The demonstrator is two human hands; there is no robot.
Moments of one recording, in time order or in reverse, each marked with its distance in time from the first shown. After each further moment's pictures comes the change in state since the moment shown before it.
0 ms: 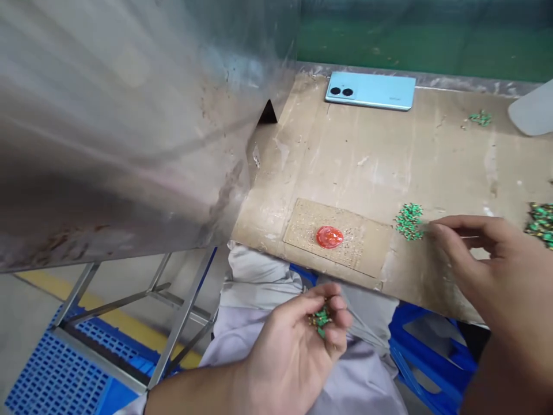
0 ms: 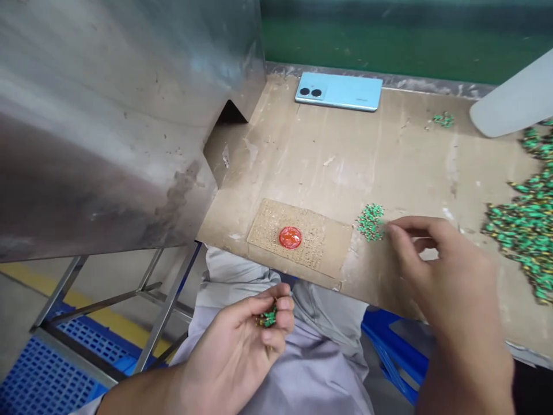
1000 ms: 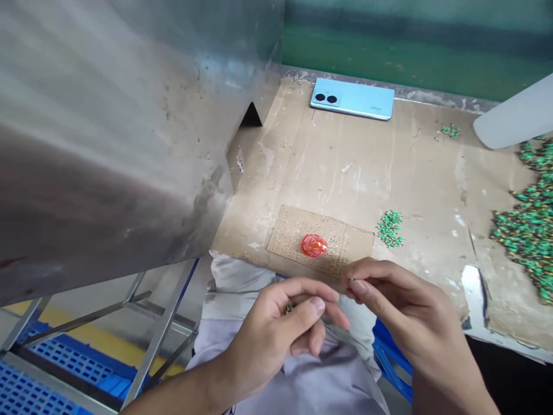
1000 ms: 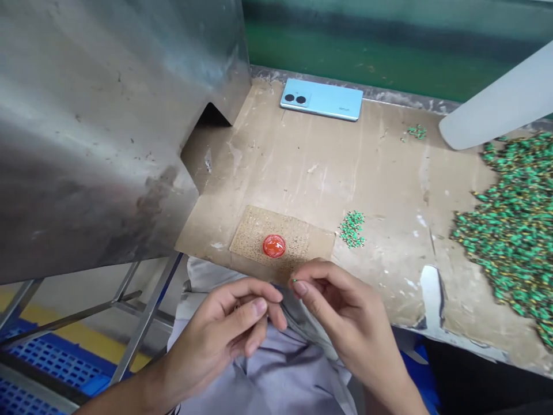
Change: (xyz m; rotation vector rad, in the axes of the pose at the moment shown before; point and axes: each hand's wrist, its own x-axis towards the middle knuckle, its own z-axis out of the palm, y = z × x) left_hand 0.015 0.021 -0.006 0.769 -0.377 0.310; right_hand -0.048 -0.061 0.002 0.929 -0.475 0.029
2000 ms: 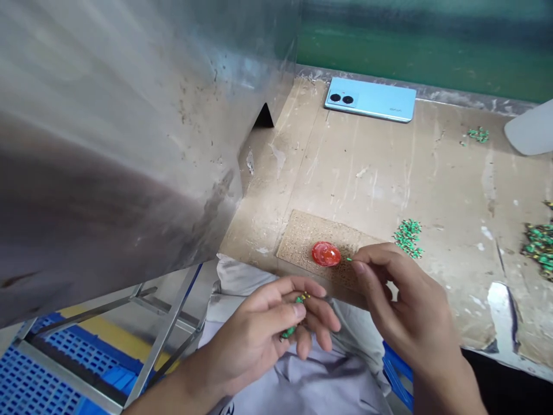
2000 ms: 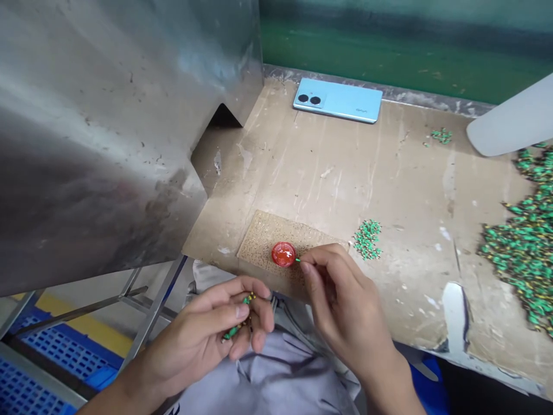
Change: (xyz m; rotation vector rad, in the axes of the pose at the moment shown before) left_hand -0.008 0.022 -0.021 -0.131 -0.056 -0.082; right_hand 0.026 0.005 0.012 -0.490 0.007 -0.370
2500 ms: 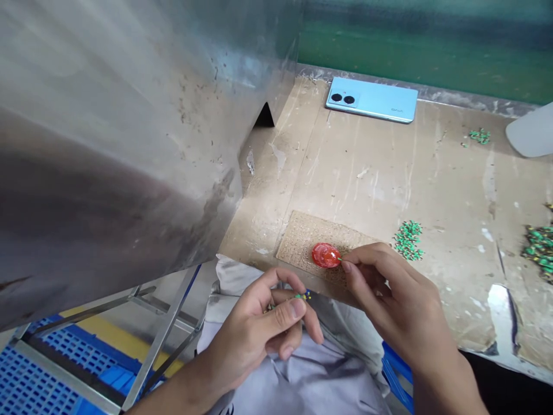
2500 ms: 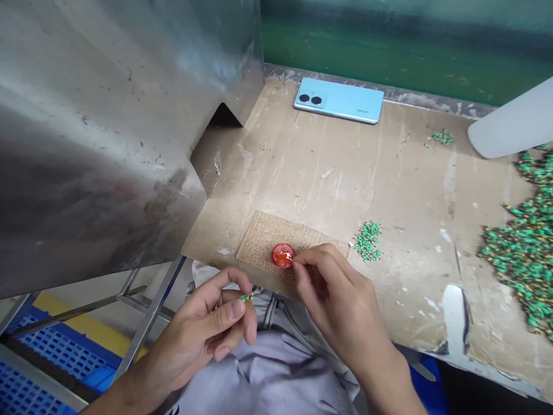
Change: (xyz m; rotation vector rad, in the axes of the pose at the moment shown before) left_hand 0.000 -0.003 -0.008 0.116 0.075 0.095; right_hand 0.005 0.003 0.003 -0.068 -0.053 -0.062
